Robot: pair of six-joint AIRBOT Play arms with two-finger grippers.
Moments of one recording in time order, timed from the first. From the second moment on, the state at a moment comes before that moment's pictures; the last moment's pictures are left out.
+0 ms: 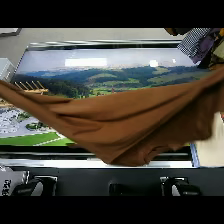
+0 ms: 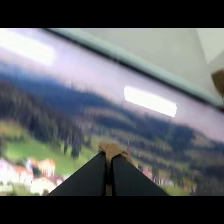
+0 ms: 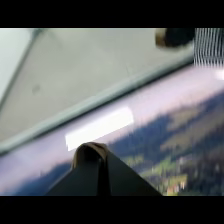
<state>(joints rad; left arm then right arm) 0.17 -0.61 1.29 1.20 -1.10 -1.84 -0.08 -0.68 1.31 -1.41 0.90 2.02</state>
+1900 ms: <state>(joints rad) 0.05 -1.26 0.90 1.01 -1.06 -1.77 -0.15 -0.67 0.44 -0.88 1.27 1.83</state>
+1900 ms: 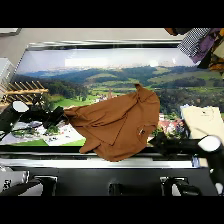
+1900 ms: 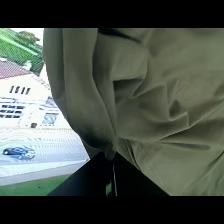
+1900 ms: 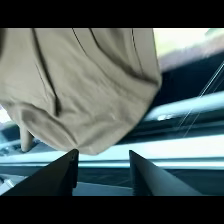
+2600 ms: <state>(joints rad) 0.05 -1.26 0.90 1.01 -1.08 -1.77 0.25 -0.90 0.27 -0.73 0.78 1.99</state>
